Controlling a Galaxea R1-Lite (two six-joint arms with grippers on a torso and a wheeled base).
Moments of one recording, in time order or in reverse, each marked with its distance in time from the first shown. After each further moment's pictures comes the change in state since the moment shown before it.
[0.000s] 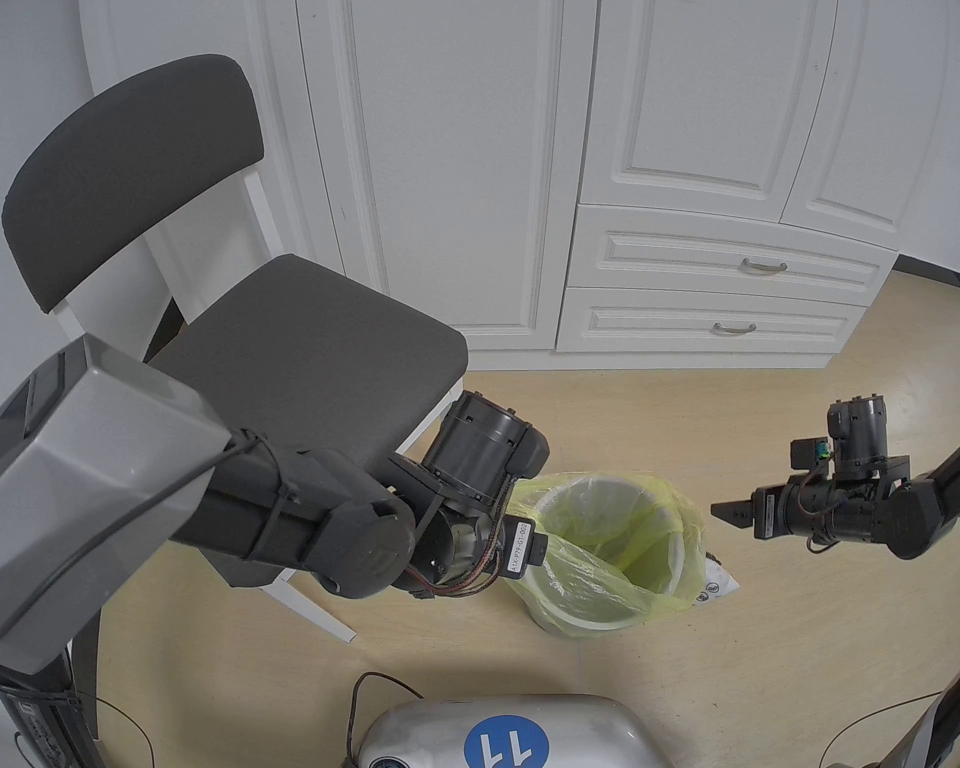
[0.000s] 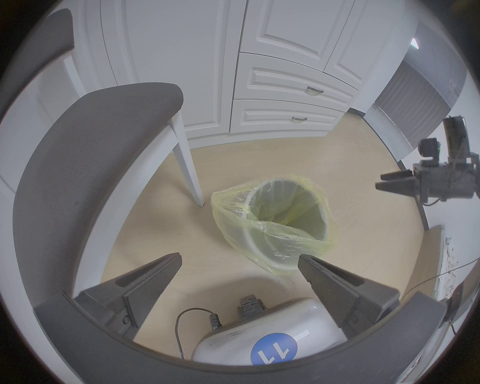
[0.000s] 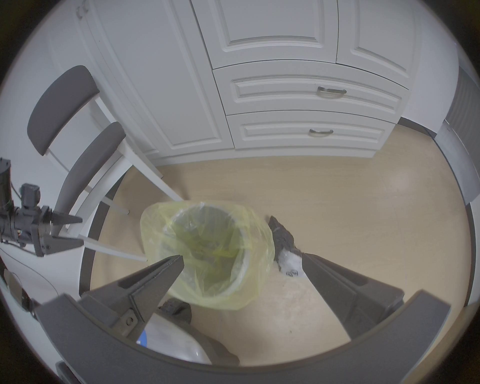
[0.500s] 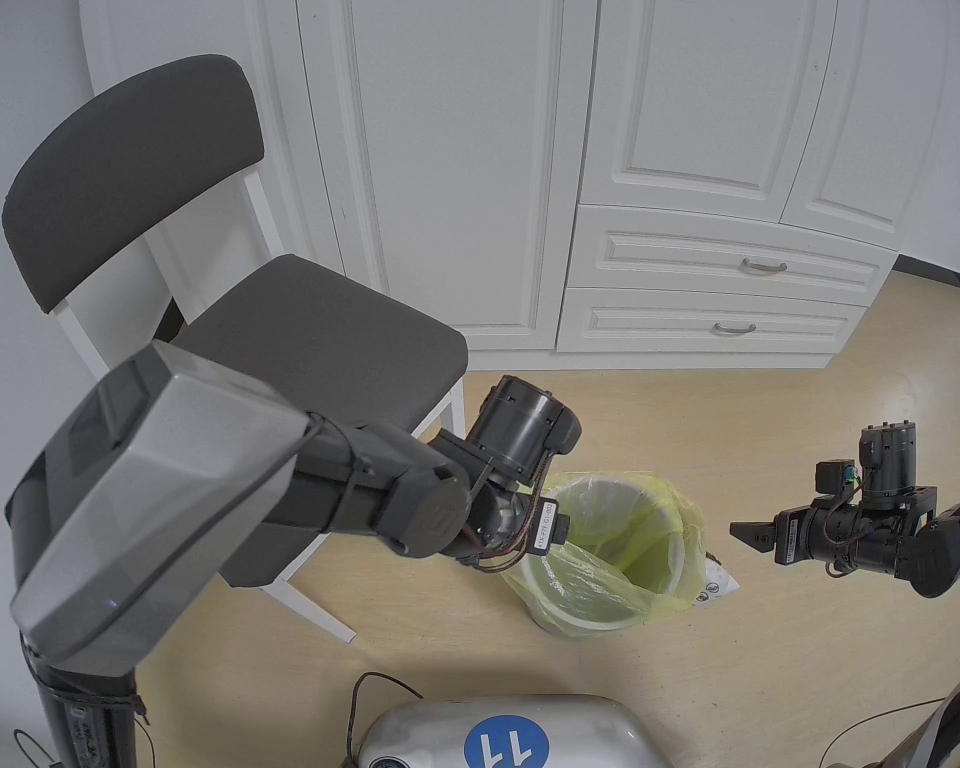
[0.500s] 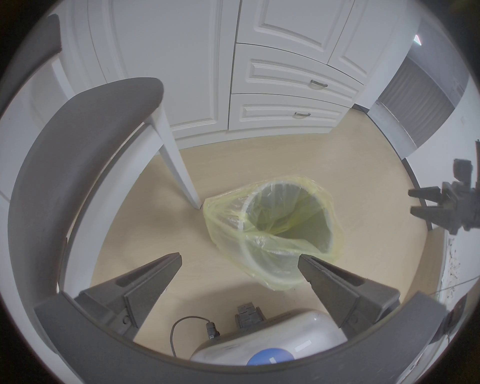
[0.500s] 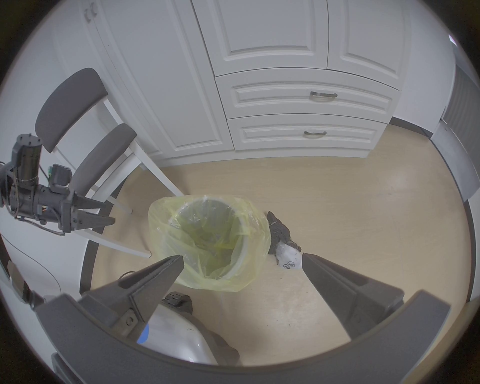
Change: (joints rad) left arm 0.009 0.142 -0.251 0.137 0.002 0.001; right arm -0.013 -0.115 0.188 -0.111 0.004 0.000
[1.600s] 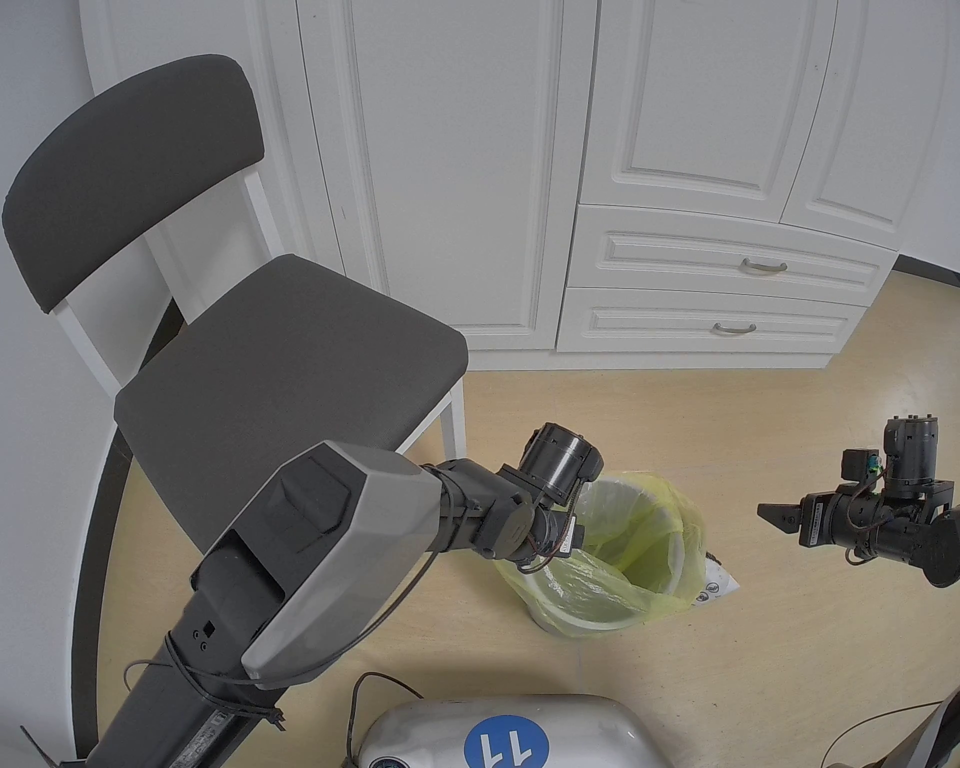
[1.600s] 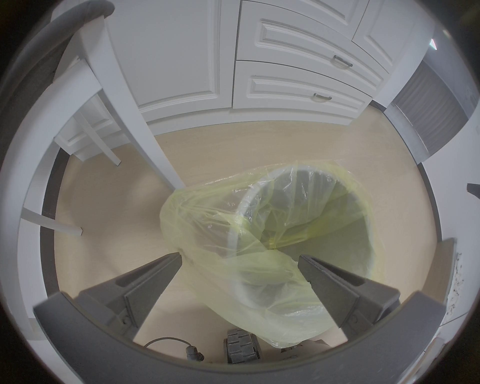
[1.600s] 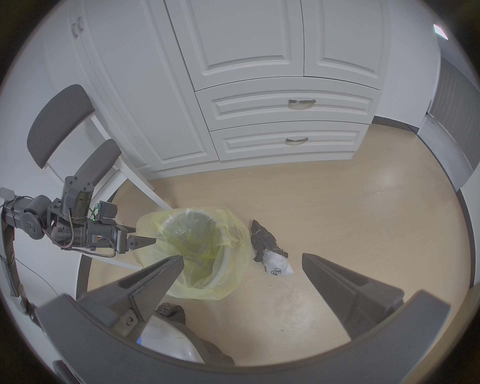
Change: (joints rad) left arm 0.030 0.423 -0.488 0.114 0.007 -0.047; right arm -0.120 -0.016 0.001 -0.026 0.040 -0.009
